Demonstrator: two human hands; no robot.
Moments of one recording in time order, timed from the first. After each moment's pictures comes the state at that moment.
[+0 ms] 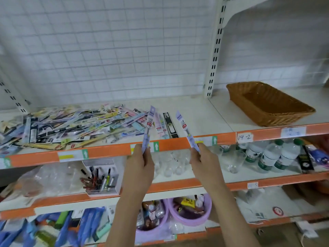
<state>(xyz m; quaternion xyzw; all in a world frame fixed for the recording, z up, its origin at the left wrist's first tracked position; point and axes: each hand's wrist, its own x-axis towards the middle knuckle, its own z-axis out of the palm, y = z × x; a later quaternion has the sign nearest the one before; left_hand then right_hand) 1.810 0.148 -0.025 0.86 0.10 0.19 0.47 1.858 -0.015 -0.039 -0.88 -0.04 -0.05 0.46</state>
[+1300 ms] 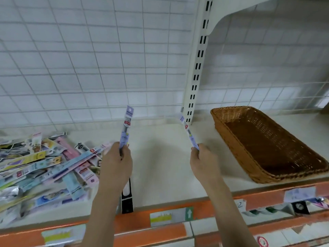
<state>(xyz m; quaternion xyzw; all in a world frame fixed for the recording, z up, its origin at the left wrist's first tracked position) 2.048 0.110 -0.019 0.85 0.18 0.22 0.44 2.098 -0.089 -0.032 -0.93 0.02 -0.06 0.37</state>
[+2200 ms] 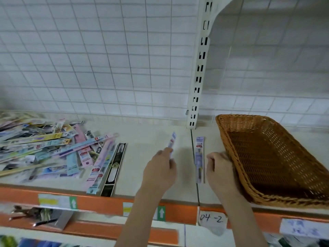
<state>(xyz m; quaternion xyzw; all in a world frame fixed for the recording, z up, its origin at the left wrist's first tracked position) 2.069 -0.019 -0.042 0.93 0.13 0.14 0.31 2.121 -0.172 -0.051 -0.95 -0.11 -0.14 0.27</state>
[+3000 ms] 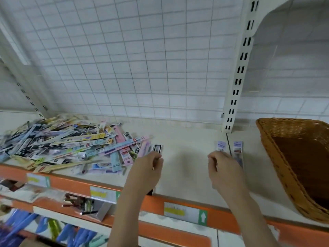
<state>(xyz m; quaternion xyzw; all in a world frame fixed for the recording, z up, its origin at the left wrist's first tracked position) 2.007 0.087 -0.026 0.92 0.20 0.16 0.29 2.100 -0.097 -0.042 -0.92 -0.21 -0.13 0.29</state>
